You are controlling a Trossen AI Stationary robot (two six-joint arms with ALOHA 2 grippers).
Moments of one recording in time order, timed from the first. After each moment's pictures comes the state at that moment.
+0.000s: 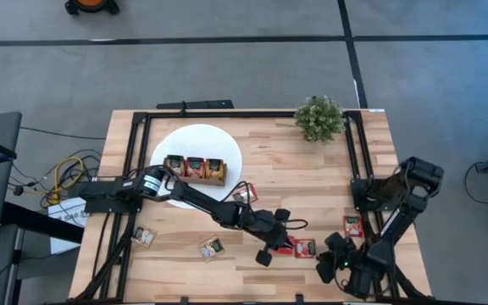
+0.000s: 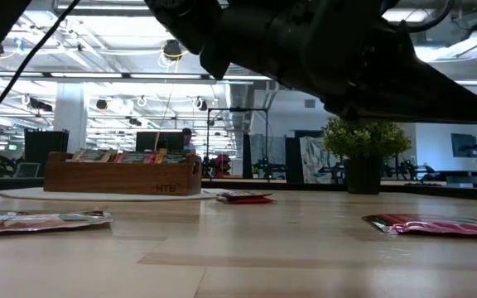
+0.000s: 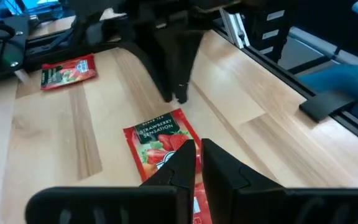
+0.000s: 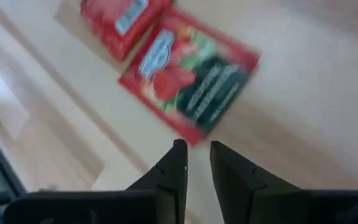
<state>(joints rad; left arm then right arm) -0.26 2.28 1.53 0.36 0.12 0.14 1.13 1.70 0.83 -0.53 0.52 2.03</state>
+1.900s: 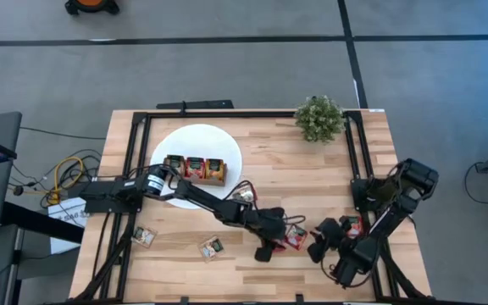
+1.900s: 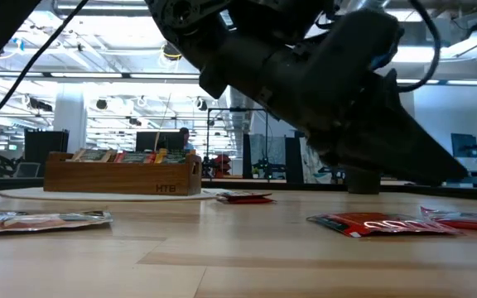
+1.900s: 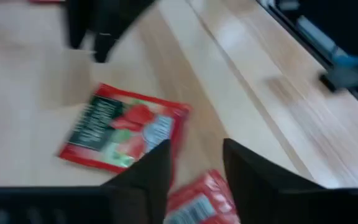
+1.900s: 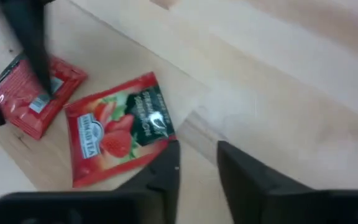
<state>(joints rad) -0.23 2.31 1.53 0.25 0.15 -0.03 1.00 1.74 0.86 -0.83 0.68 1.94</state>
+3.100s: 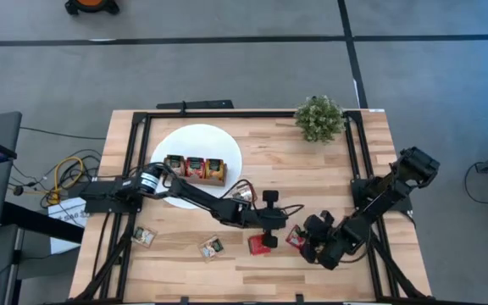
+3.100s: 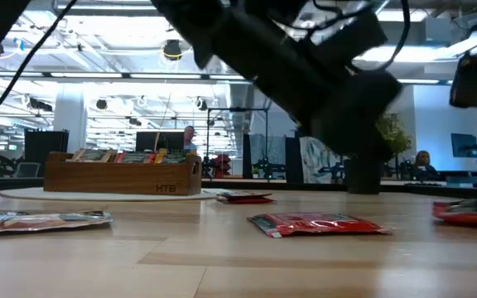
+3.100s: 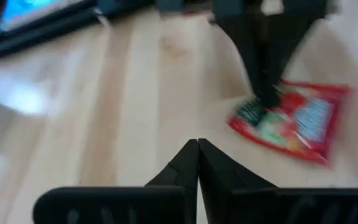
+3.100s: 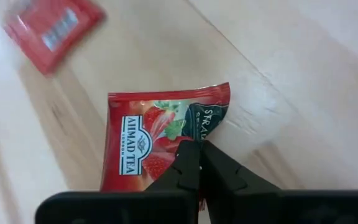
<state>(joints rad) -0.24 2.25 1.53 0.16 -0.38 0.14 0.82 1.63 0.66 -0.29 0.52 1.35</state>
